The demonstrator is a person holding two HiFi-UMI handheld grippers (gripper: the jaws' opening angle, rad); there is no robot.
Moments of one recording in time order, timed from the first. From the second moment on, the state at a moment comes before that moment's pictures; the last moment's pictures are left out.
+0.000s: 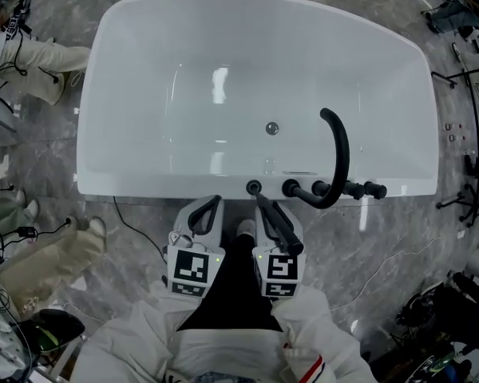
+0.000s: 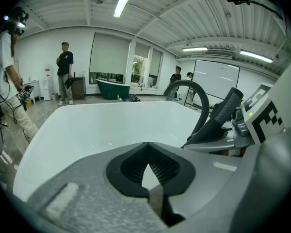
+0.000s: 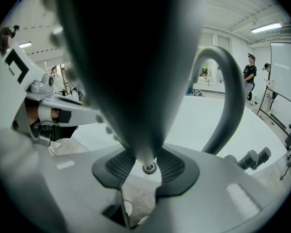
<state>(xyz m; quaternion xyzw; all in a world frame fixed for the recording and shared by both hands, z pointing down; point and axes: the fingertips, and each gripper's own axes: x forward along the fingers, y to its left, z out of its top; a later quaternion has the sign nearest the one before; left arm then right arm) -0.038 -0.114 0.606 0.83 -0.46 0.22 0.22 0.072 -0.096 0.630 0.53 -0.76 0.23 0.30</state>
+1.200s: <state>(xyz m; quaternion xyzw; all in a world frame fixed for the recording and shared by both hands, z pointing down) -0.024 -0.106 0.660 0.82 -0.45 0.24 0.26 0.070 -0.100 0.673 0.54 -0.74 0.25 0.30</state>
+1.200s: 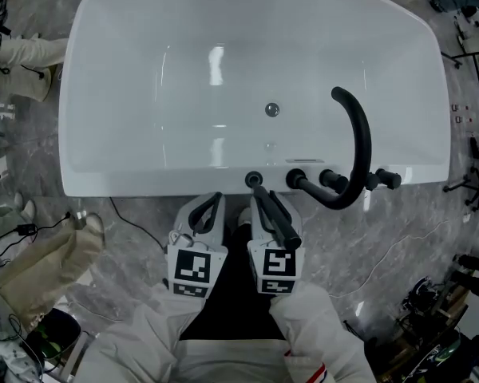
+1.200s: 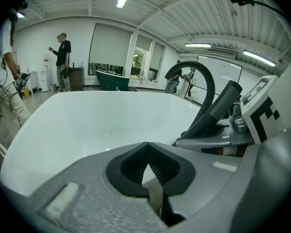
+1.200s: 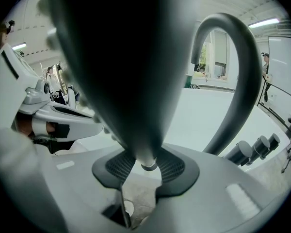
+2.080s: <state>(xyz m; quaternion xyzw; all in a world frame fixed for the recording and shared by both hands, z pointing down) -0.029 -0.113 0.679 0.82 -0.44 0.24 0.28 0.065 -0.107 0.703 0.52 -0.74 0.26 0.34</state>
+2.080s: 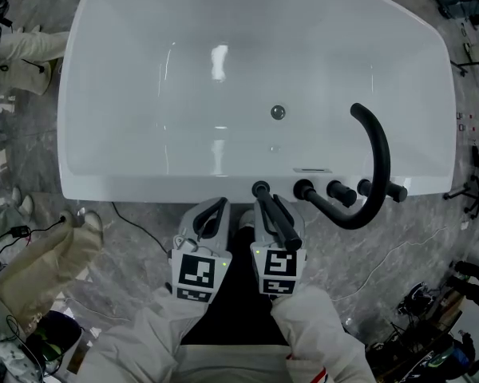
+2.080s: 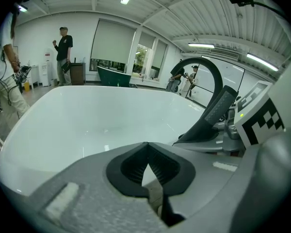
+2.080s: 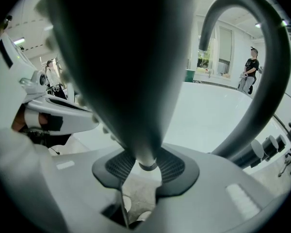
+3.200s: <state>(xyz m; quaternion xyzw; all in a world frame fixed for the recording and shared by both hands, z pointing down) -0.032 -0.125 0.688 0.81 -0.44 0.24 0.29 0.054 -0.111 0.732 0.49 -0.73 0.27 0.39</state>
